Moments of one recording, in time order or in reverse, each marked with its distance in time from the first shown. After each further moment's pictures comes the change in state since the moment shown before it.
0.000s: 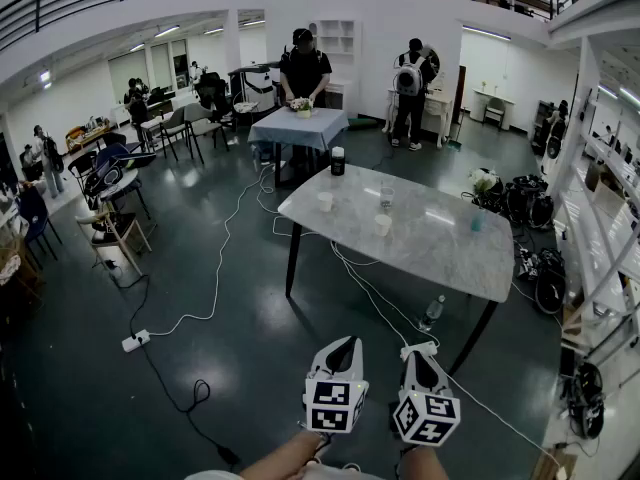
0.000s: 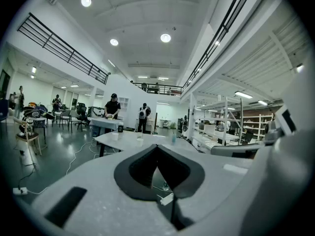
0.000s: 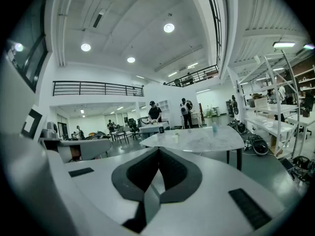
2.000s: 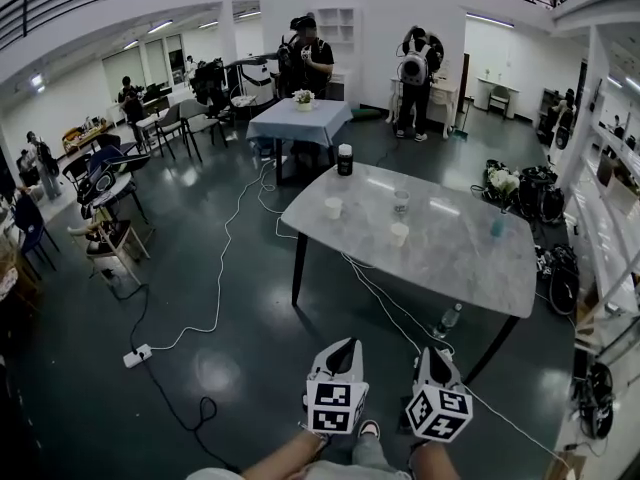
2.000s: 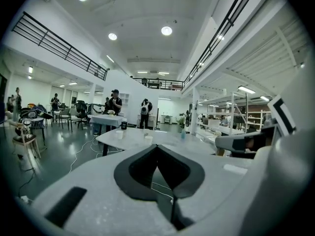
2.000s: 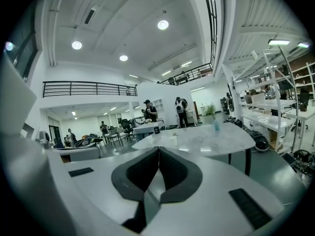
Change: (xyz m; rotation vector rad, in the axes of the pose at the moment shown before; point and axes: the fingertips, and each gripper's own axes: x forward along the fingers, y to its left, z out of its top) left arm 0.100 0.100 -0.009 0.026 0.063 0.002; right arm 0.136 -0.003 0.006 0.047 0.004 -0.070
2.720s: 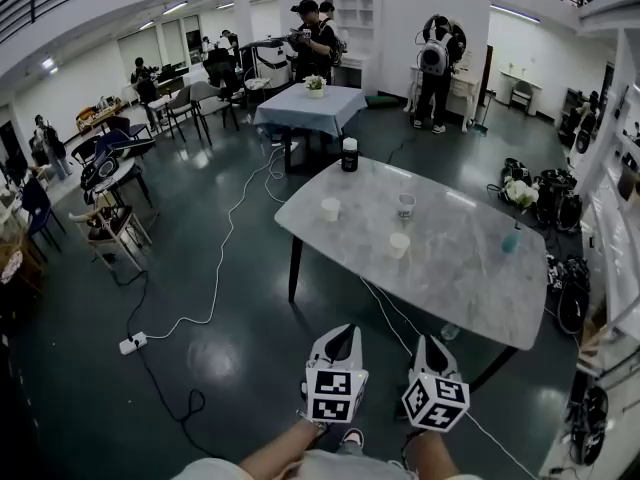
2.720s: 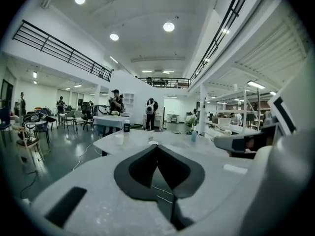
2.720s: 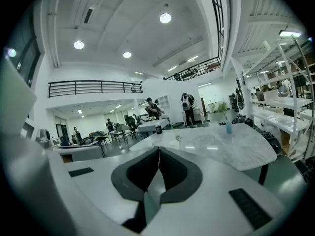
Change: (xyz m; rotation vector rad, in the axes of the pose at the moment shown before) left arm 0.128 0.003 0.030 0.017 0.012 0.086; right arm 0.127 -0.051 0.039 -0.017 0.039 0.090
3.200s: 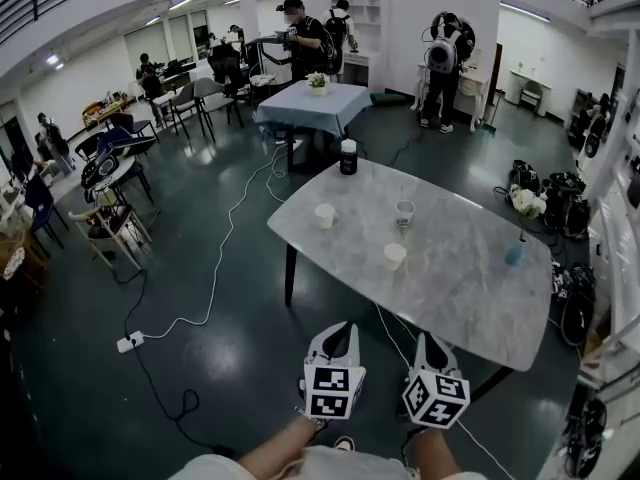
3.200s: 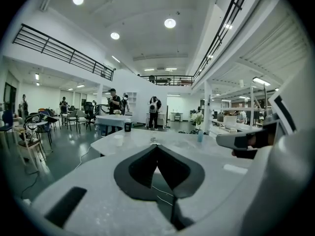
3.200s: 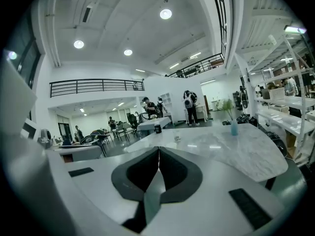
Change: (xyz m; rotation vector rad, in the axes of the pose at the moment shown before) left arm 0.079 -0.006 0.011 0.000 0.027 0.050; right arm 0.068 -0.050 0.023 -0.008 0.034 0.039
